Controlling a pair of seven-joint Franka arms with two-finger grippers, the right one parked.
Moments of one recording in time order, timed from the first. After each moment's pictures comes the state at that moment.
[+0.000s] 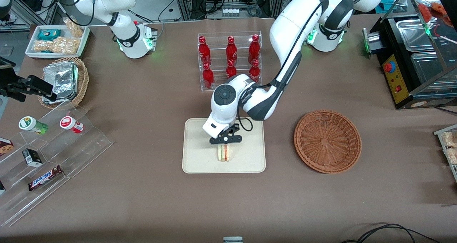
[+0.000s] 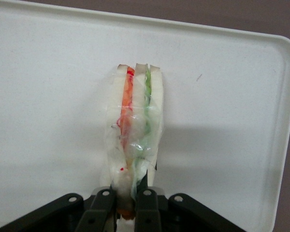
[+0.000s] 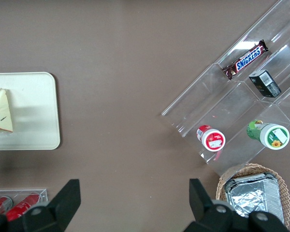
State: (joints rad) arm -0.75 0.90 -0.06 -1.21 0.04 2.21 -0.91
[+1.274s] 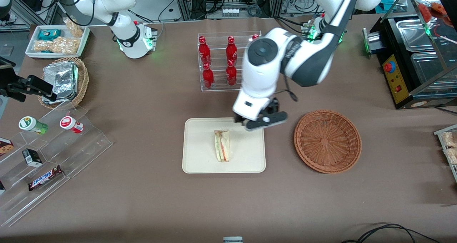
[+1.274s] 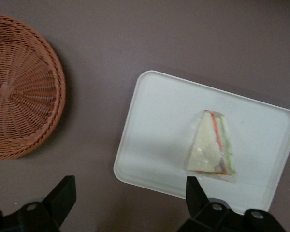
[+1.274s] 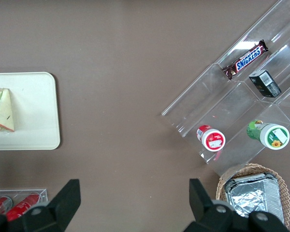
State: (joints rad) arm -0.63 0.44 -0.01 -1.42 0.08 1.88 -0.96
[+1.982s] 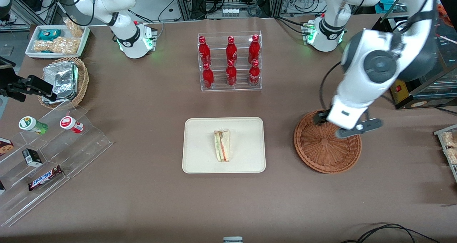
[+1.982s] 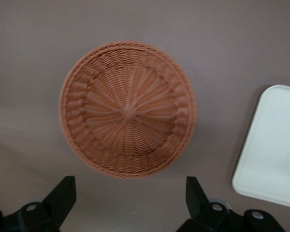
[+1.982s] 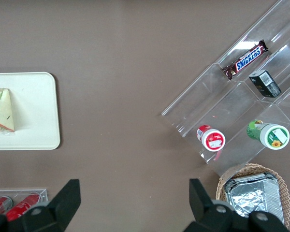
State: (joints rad) arm -0.28 0.13 0.00 -1.78 0.08 1.83 -0.52
